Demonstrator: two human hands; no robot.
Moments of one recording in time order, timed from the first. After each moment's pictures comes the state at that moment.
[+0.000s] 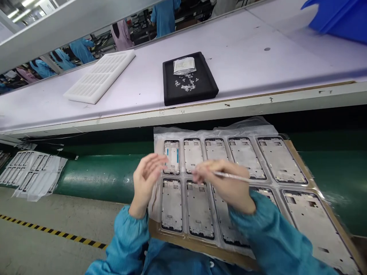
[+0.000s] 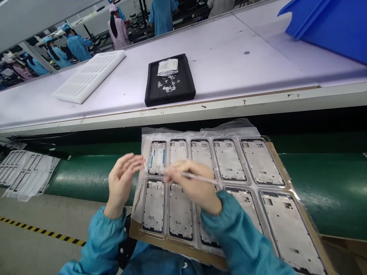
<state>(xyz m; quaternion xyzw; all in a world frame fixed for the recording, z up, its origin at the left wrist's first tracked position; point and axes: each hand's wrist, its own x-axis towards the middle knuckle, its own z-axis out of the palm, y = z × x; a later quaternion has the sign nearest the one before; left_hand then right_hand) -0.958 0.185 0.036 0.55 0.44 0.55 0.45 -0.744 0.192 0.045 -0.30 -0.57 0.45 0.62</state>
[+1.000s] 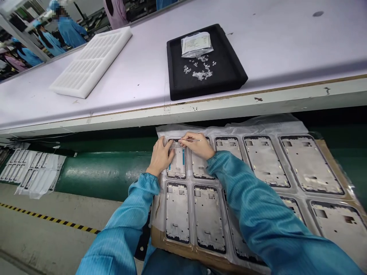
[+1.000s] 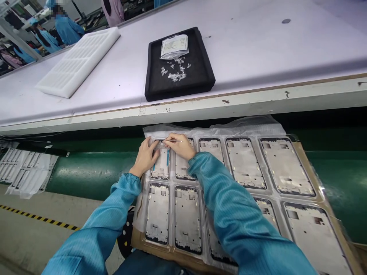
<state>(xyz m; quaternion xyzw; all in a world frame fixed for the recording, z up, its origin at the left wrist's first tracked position) -0.963 0.300 -0.078 0.81 0.56 0.13 0.09 -0.768 0.342 -0.095 -0.43 -0.57 0.52 0.47</state>
